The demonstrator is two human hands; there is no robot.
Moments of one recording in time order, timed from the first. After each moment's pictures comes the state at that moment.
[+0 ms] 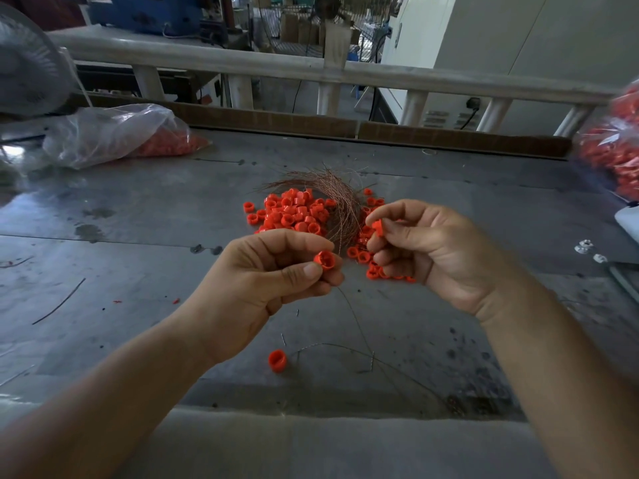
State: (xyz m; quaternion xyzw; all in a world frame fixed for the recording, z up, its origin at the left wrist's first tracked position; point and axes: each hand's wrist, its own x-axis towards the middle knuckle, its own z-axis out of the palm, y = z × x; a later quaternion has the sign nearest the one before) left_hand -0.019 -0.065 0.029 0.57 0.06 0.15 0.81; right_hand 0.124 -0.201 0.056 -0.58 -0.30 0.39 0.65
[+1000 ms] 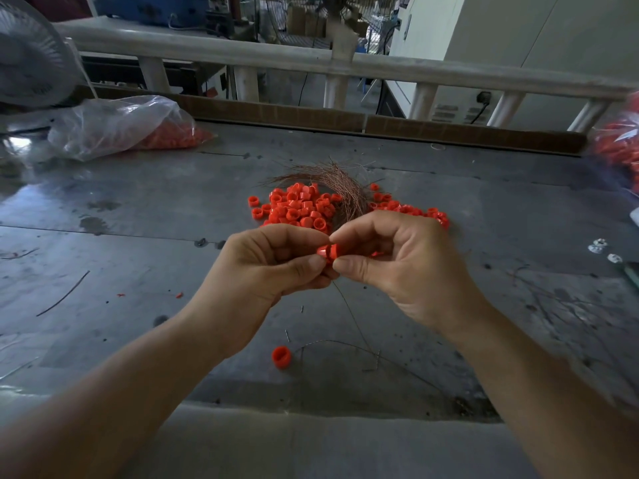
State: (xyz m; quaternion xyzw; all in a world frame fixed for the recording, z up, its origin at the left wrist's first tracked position) left_hand -0.016 -0.065 0.026 0.60 0.10 0.20 0.77; right_hand 0.093 -0.187 0.040 -0.64 -0.49 0.17 0.57
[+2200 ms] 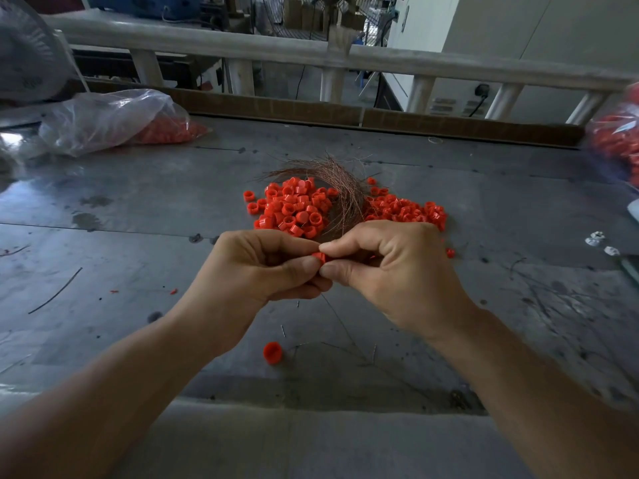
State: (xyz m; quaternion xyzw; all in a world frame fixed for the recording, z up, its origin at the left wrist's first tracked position) left_hand -0.019 -0.063 0.024 0.64 0.12 0.17 0.74; right_hand 0.088 -0.186 0.034 -0.69 -0.55 0.00 0.47
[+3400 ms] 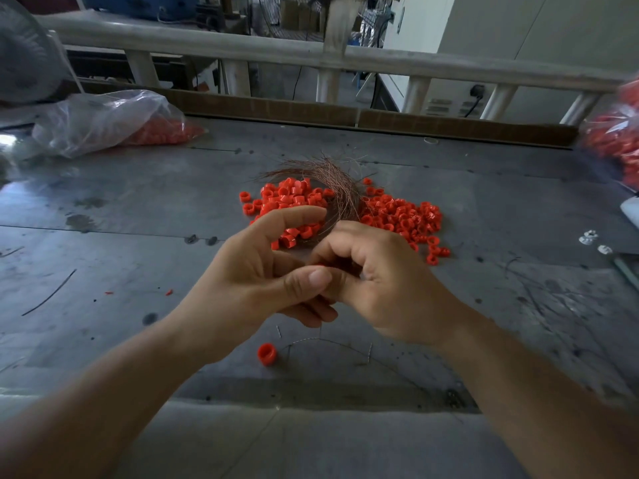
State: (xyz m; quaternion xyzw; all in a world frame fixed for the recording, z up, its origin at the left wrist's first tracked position) left_hand -0.026 -0.065 0.027 0.67 0.02 0.14 0.73; right_hand 0.082 -0.187 0.041 -0.69 -0.59 0.11 0.41
